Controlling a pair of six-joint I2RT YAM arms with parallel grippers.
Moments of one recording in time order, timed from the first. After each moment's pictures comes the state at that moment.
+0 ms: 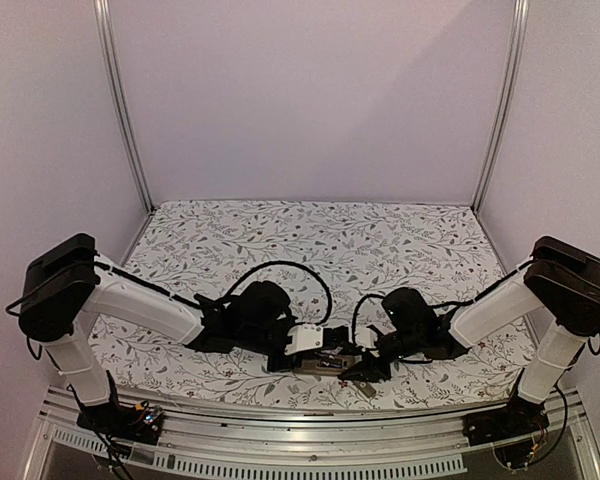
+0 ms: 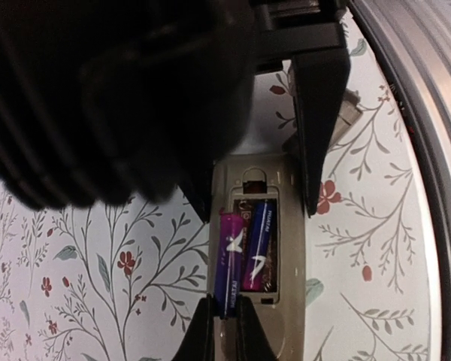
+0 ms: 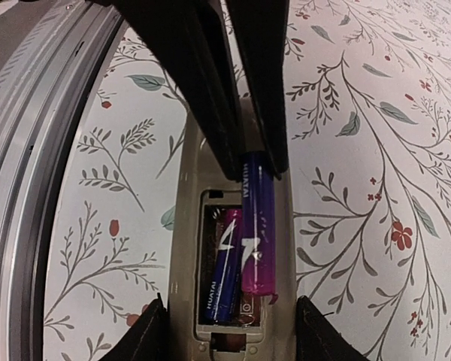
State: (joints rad) left arm -1.09 1.75 0.83 0.18 0.18 0.56; right arm 0.90 1.72 0.55 0.42 -0.50 -0.42
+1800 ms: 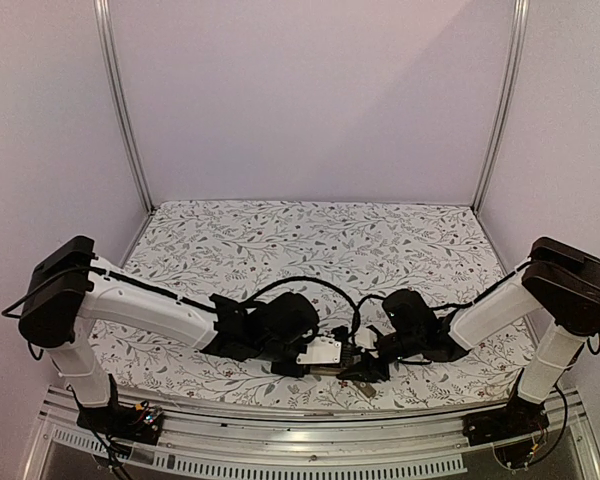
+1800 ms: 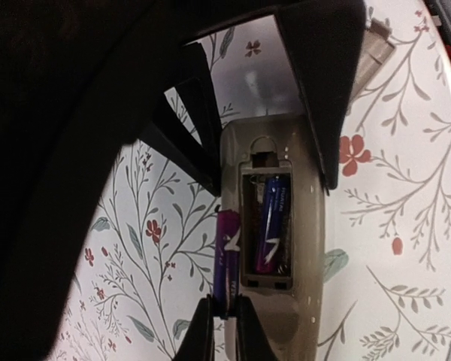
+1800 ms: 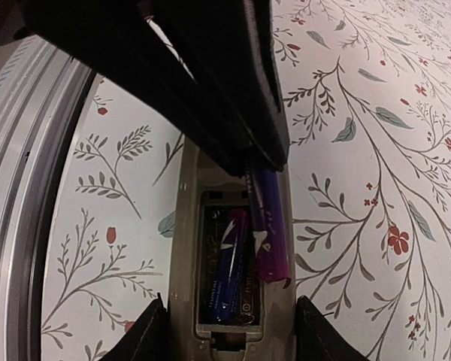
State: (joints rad) left arm -1.23 1.78 1.01 -0.15 -0.19 0.63; right arm 0.91 1.73 0.54 0.46 -0.48 -0.40
